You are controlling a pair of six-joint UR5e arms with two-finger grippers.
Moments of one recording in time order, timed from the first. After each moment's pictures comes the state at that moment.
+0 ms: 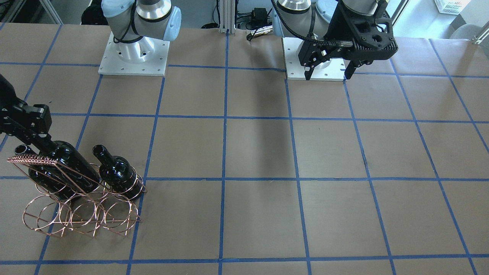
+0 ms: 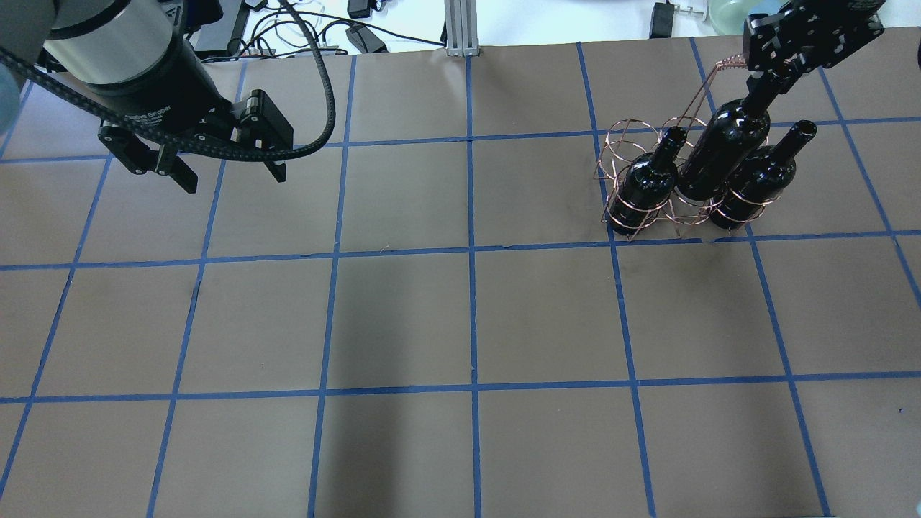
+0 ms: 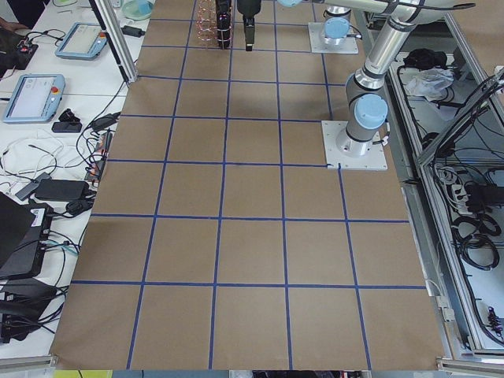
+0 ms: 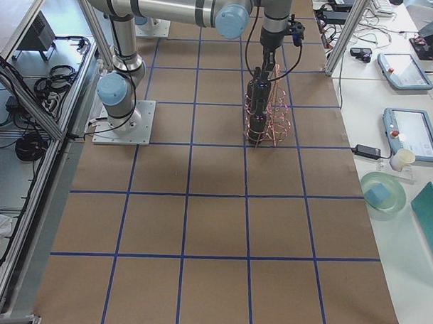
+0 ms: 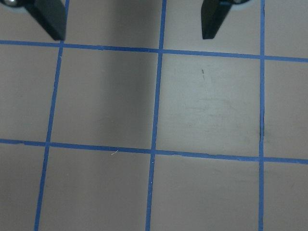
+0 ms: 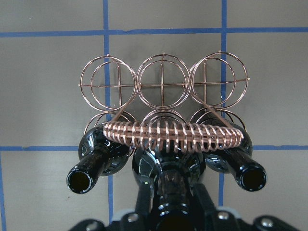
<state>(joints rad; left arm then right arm) -1.60 -1.50 -1.53 -1.67 1.56 -0.10 1.34 -1.39 1.38 -1.61 -1.53 -0.23</state>
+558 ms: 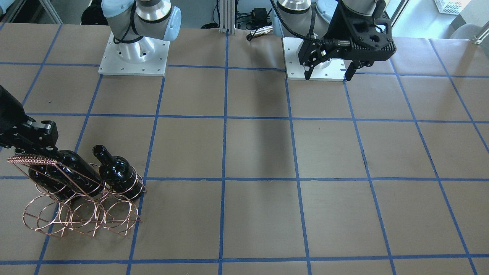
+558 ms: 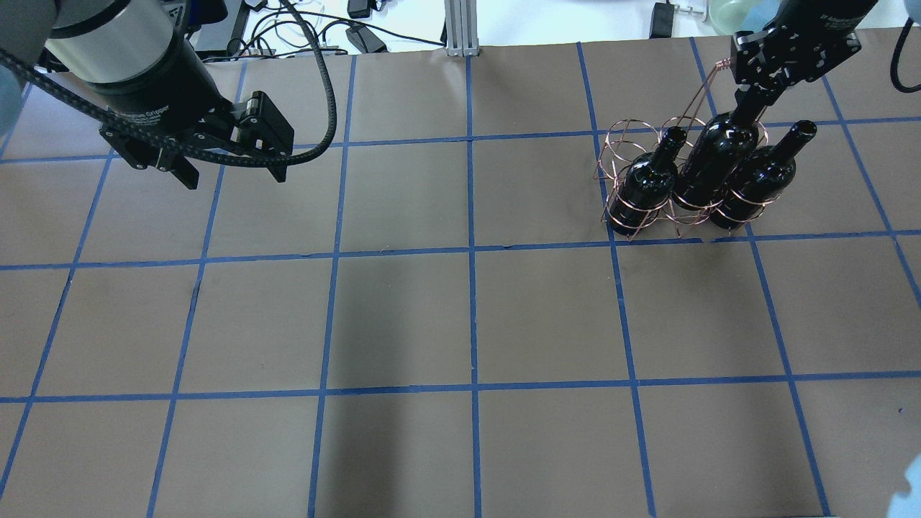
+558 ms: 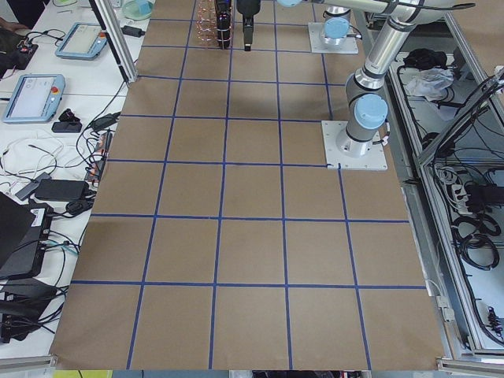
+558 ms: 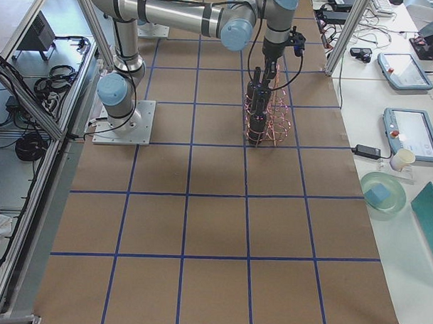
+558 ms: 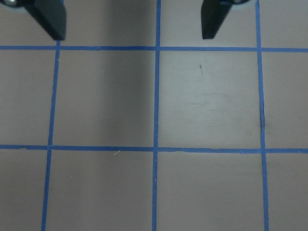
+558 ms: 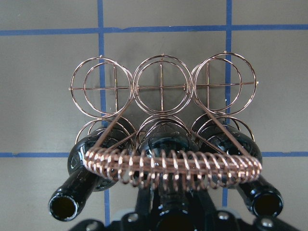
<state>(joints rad) -1.60 -1.50 -1.53 -1.66 1.56 -0.06 1.34 -1.35 1.41 -1.66 -1.53 -0.23</state>
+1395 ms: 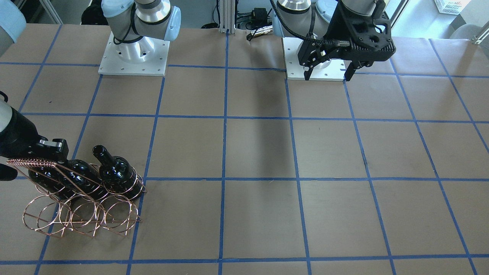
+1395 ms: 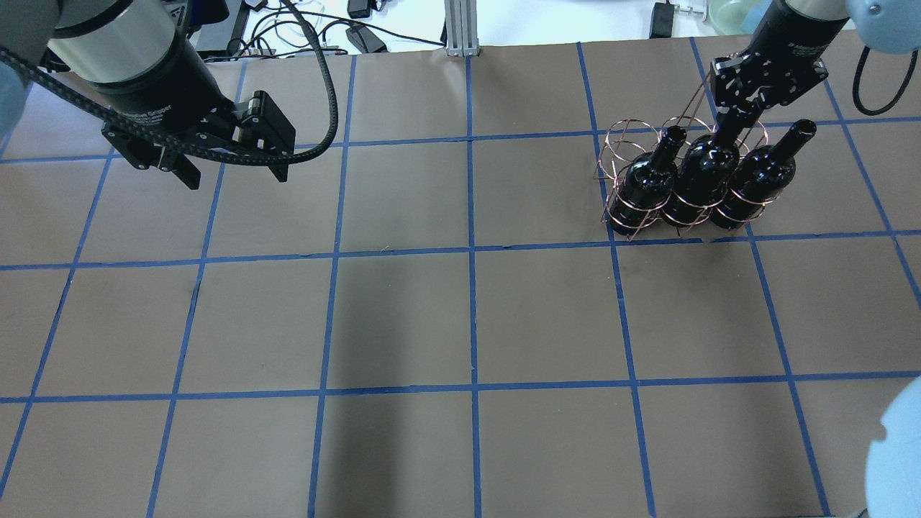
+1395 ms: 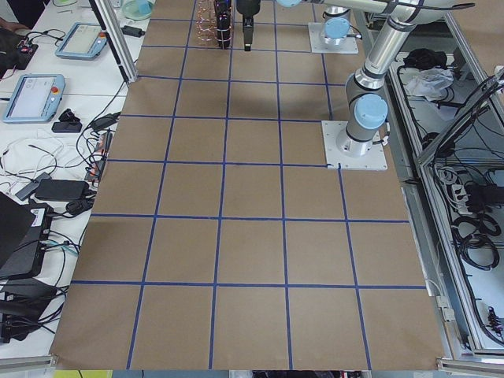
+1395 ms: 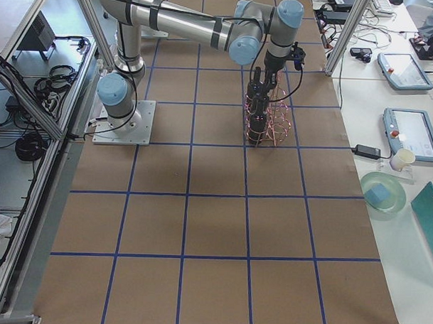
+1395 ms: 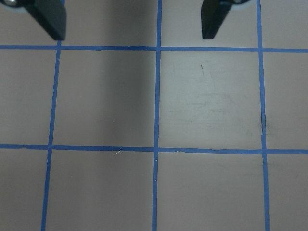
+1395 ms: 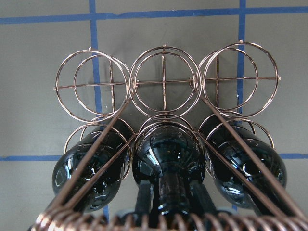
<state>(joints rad) -1.60 -1.50 -1.53 -1.66 1.56 -0.07 1.35 -1.29 1.43 -1.68 -1.53 -0.21</state>
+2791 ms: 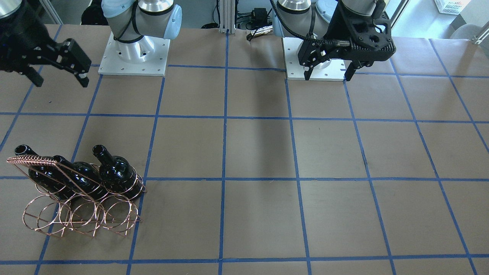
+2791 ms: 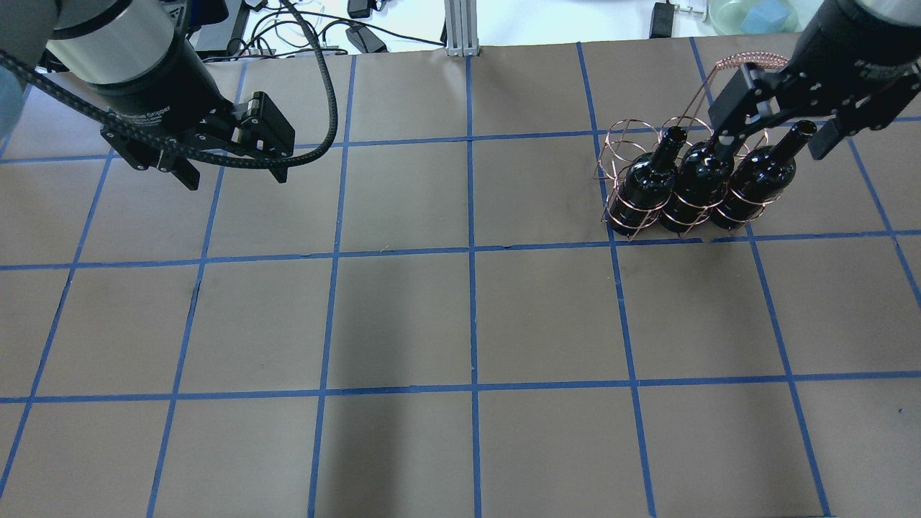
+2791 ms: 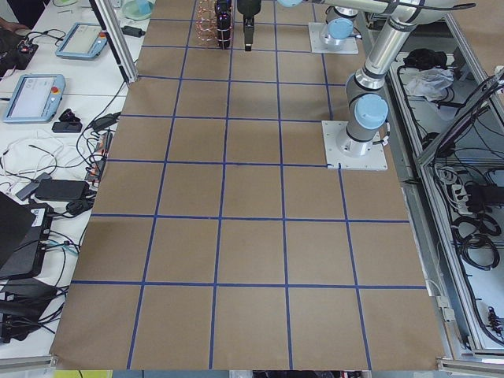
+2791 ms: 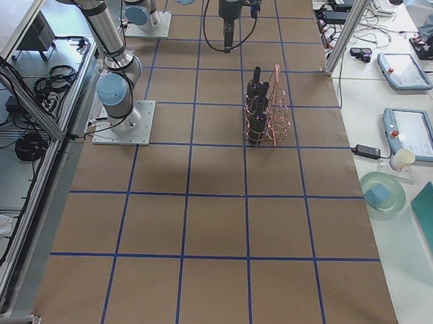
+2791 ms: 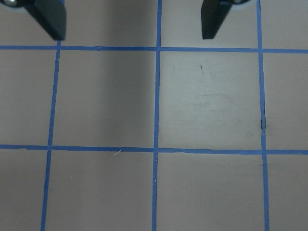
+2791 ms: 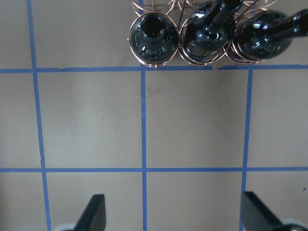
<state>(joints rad) -1.60 -1.50 -1.54 -1.66 1.56 -0.07 1.45 -1.72 1.58 -1.42 -1.56 -0.12</state>
